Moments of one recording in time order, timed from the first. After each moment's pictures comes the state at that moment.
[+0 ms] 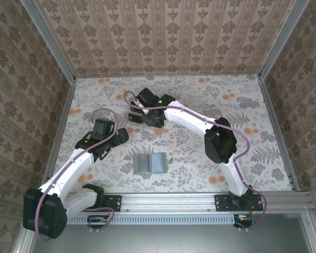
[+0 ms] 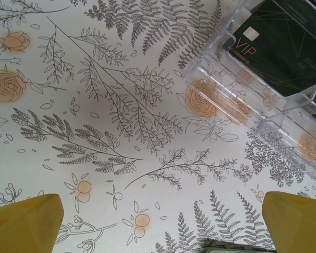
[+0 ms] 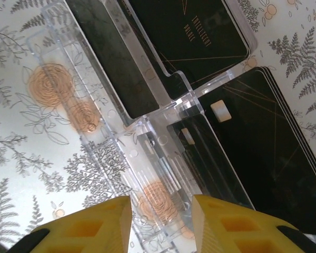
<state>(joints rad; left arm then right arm) -0.35 1.02 0.64 -0.53 -0.08 -0.61 0.78 2.19 1.97 -0.87 0.17 -0.01</state>
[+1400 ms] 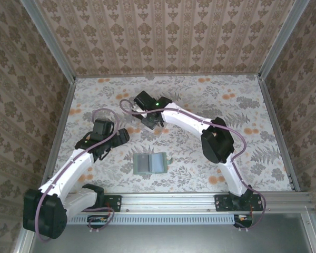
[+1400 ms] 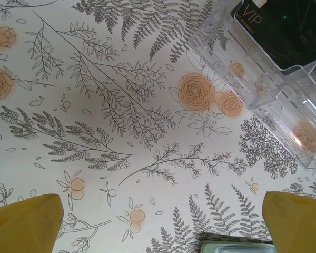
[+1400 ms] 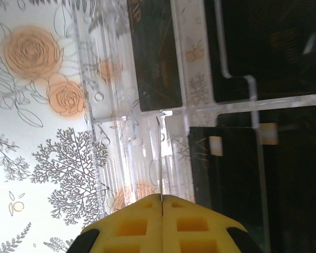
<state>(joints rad) -0.35 1.02 0.64 -0.53 -0.05 -0.59 0.79 2.20 1.97 -0.86 0.23 -0.21</state>
